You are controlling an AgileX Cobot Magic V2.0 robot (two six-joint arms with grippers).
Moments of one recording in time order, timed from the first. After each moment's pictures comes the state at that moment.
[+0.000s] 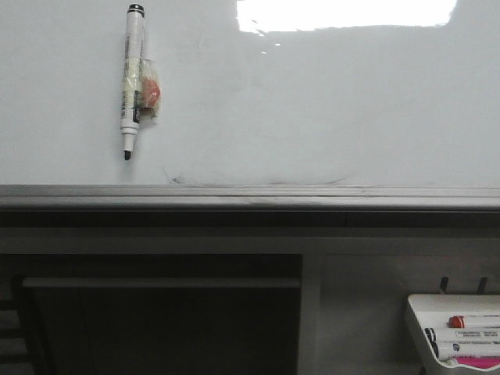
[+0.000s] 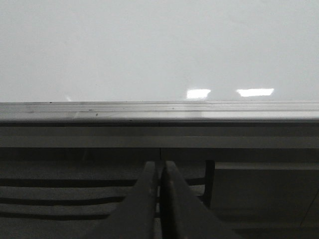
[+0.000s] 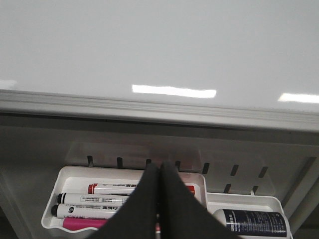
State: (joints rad) left arm -0.01 0.00 0.00 0.02 0.33 -0.01; right arm -0.05 -0.01 0.01 -0.12 0.33 0.04
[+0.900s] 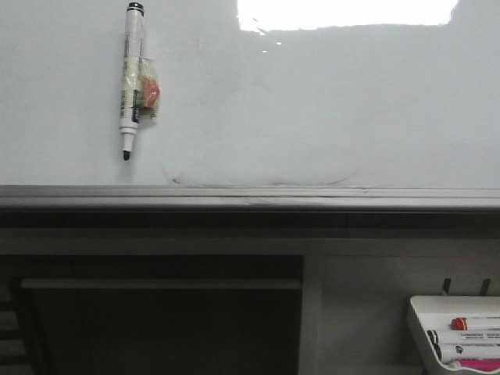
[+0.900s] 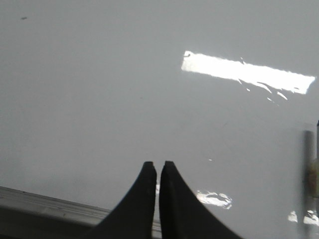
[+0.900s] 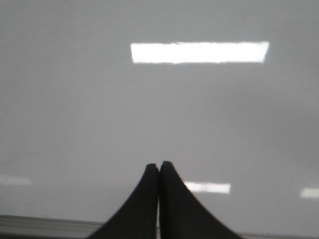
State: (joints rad) left arm -0.02 0.00 -0.02 -0.24 0.01 -0.02; right arm -0.05 0.01 -0.04 -0.14 0.02 0.08
